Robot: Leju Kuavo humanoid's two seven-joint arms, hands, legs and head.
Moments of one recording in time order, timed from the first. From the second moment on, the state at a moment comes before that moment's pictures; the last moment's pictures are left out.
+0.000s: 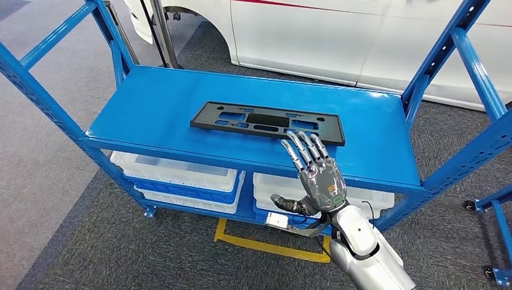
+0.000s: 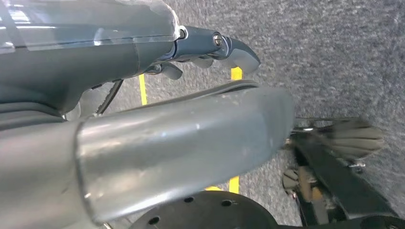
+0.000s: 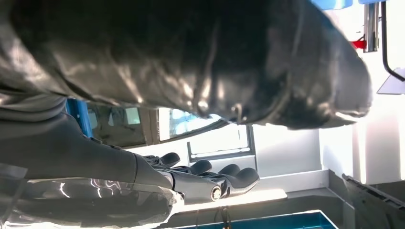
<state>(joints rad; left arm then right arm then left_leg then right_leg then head) -0.11 0.03 -0.86 -0.16 0.67 0.05 0.12 -0.40 -0.15 0.66 -1.35 1.22 -0.51 -0.15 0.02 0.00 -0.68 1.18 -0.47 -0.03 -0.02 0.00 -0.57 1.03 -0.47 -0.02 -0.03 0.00</state>
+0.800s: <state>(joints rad) -0.12 0.01 -0.89 -0.16 0.66 0.02 0.13 -0.44 -0.11 0.69 -1.29 1.18 -0.49 -0.18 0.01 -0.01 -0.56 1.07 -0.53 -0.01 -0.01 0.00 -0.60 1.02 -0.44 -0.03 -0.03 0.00</state>
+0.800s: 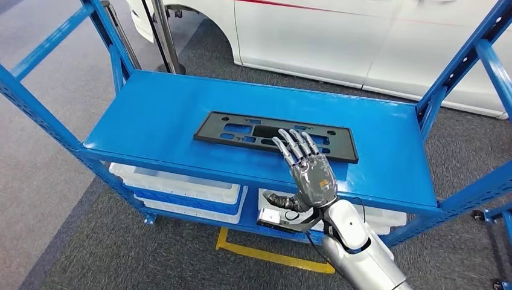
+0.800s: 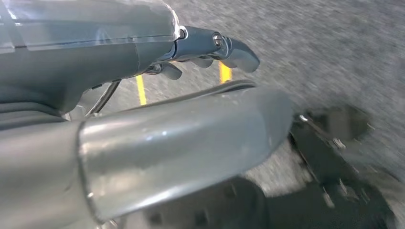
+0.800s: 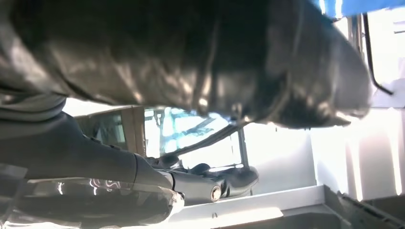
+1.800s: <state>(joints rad) -0.12 0.01 -0.91 -0.16 0.66 0.02 0.14 -0.46 -0.11 0.72 -1.22 1.15 -0.47 -0.15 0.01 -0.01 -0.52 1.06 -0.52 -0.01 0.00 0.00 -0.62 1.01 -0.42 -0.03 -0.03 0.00</state>
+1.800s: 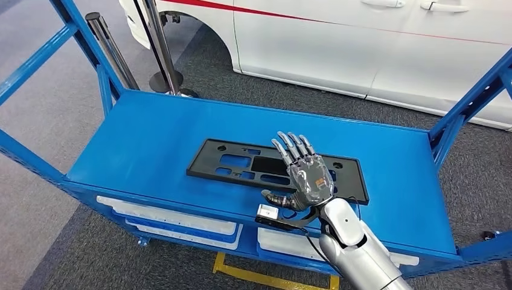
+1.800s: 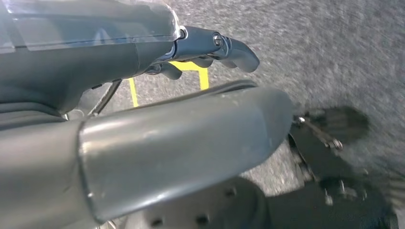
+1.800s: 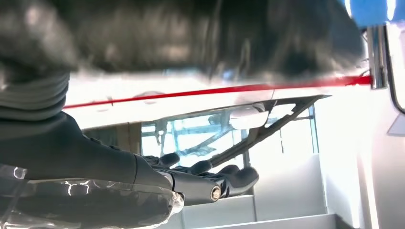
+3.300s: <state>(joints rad) -0.10 0.02 -0.89 -0.16 0.75 0.06 0.08 -0.37 -0.31 0.68 -1.33 0.90 -0.14 -0.24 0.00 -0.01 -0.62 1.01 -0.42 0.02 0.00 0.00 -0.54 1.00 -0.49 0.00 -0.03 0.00</state>
